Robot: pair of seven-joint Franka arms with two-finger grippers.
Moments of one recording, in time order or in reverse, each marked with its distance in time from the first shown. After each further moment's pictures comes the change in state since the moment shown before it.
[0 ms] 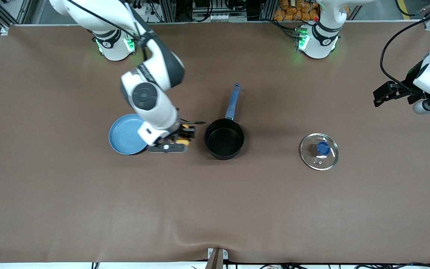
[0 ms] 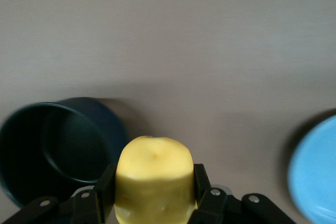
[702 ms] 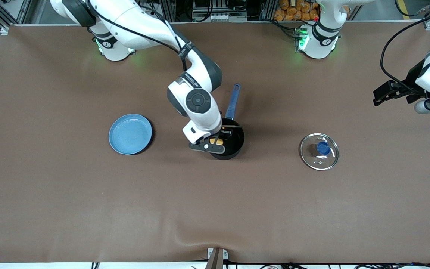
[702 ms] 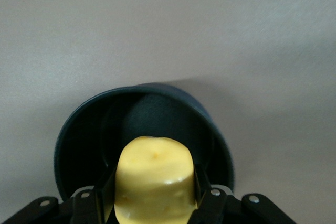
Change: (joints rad) left arm 0.005 0.000 0.006 0.004 -0.042 -0.009 0.000; right arm 0.144 0.243 -0.001 0.250 0.000 0.015 0.284
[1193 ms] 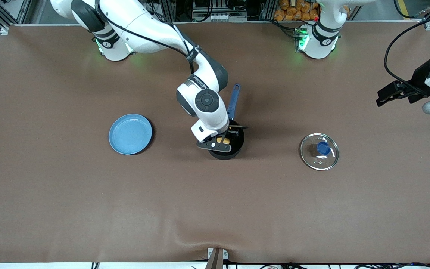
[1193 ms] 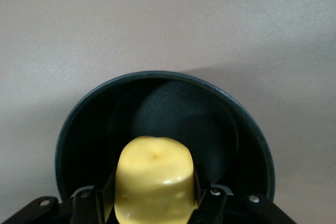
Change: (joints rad) left arm -0.020 0.001 0.051 0.002 -0.024 -0.001 0.001; right arm 0.027 0.047 0.000 0.011 0.000 0.052 0.031
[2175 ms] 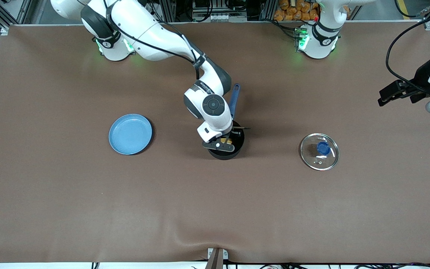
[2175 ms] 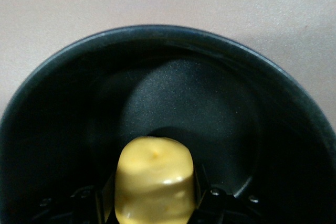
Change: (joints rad) left arm 0.001 -0.001 -0.001 0.014 -0.001 -0.001 0.000; right arm 0.028 0.081 0.000 0.001 -0.001 0.072 0.025
